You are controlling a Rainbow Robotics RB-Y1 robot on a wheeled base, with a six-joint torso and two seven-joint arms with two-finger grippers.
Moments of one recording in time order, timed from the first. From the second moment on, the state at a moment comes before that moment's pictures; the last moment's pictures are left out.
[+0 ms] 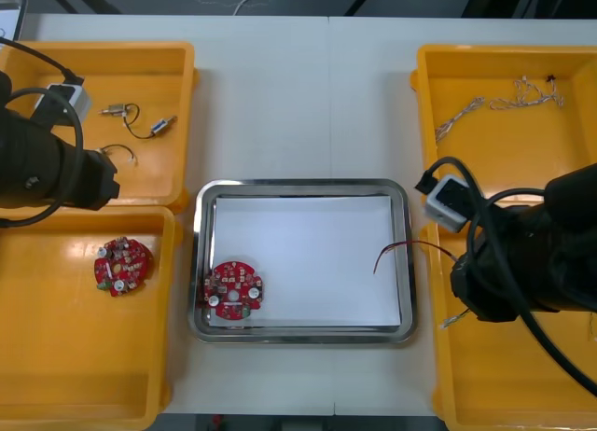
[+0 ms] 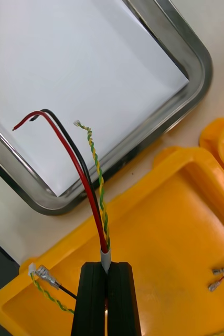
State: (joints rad) right arm -0.35 -0.80 0.23 -2.59 -0.86 1.92 1.42; left arm -0.37 0.65 0.09 -2.23 0.65 1.91 -1.22
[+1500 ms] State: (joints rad) right arm -0.71 -0.53 1.02 -2.01 -0.53 1.62 1.58; left arm -0.52 0.67 0.12 -1.84 0.54 1.62 -1.26
